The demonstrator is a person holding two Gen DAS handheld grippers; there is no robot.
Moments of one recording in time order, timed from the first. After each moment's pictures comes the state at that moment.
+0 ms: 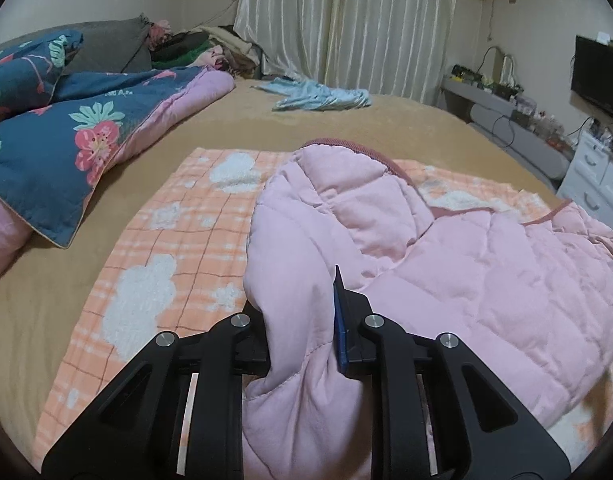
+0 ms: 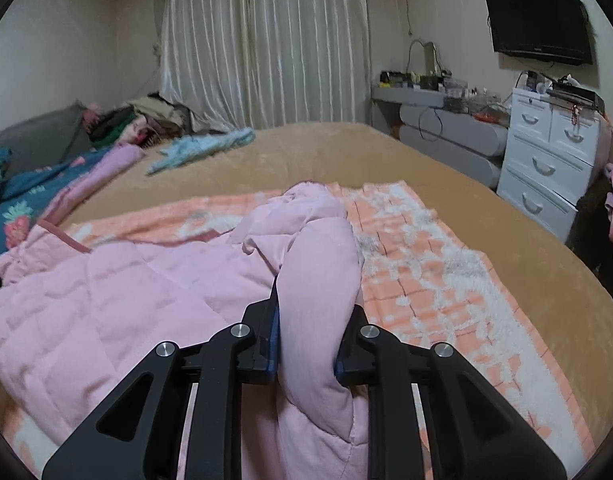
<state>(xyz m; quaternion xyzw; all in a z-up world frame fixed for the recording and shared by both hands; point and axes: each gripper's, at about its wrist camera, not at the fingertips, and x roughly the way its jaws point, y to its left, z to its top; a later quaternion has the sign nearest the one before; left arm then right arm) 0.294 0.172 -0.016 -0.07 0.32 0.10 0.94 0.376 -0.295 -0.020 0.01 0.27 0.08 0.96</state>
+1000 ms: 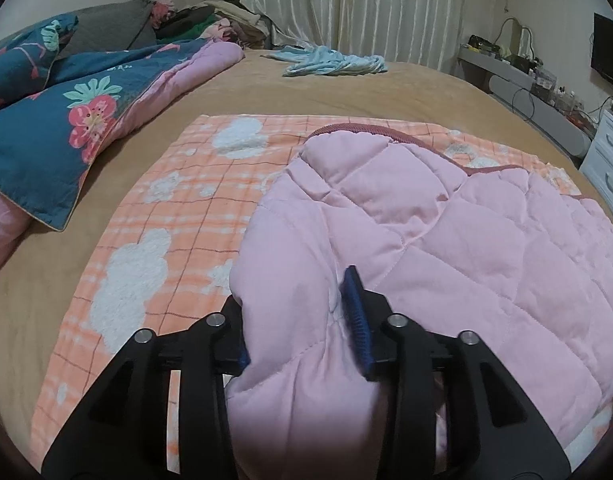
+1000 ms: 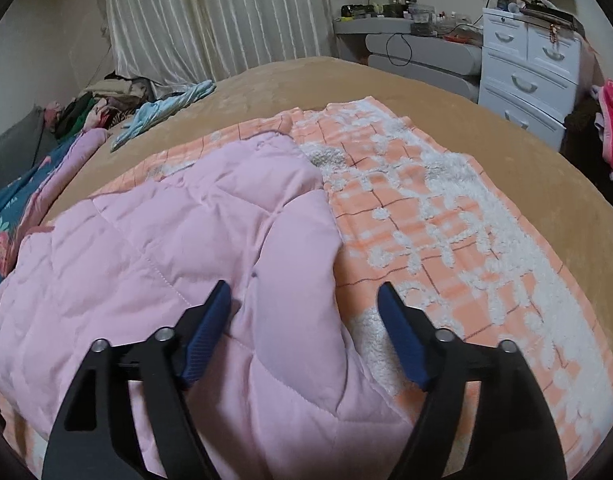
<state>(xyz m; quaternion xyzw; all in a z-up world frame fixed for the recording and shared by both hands) 0.316 0.169 -0.043 -0.07 0.37 0.12 0.92 0.390 -0.324 -0.072 0.08 0.37 0.04 0.93</state>
